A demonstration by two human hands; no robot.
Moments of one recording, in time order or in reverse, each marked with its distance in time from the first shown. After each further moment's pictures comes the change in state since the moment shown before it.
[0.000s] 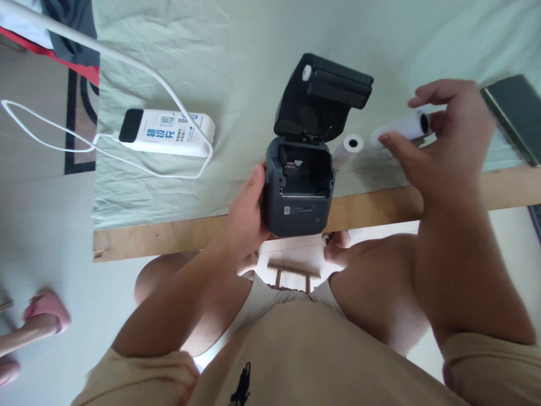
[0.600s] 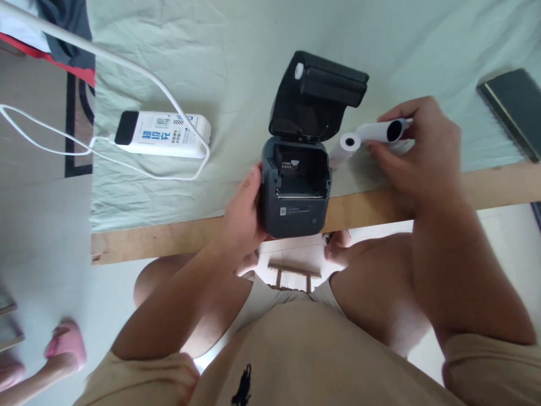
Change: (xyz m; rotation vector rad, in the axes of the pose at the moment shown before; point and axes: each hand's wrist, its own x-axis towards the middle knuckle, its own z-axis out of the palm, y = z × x) left_hand 0.002 -0.004 -0.001 0.022 0.005 -0.001; right_hand -0.010 -0.006 0.007 0.059 -0.134 -0.008
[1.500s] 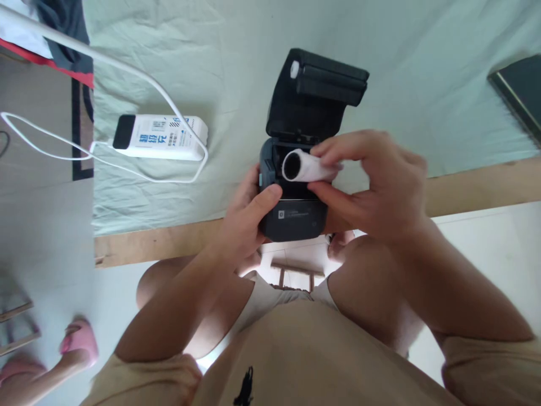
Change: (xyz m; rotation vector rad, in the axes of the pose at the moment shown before) left_hand 0.003 -0.001 -0.011 0.168 -0.075 0.147; right_hand -0.021 -0.093 0.004 0.227 0.028 -0.440
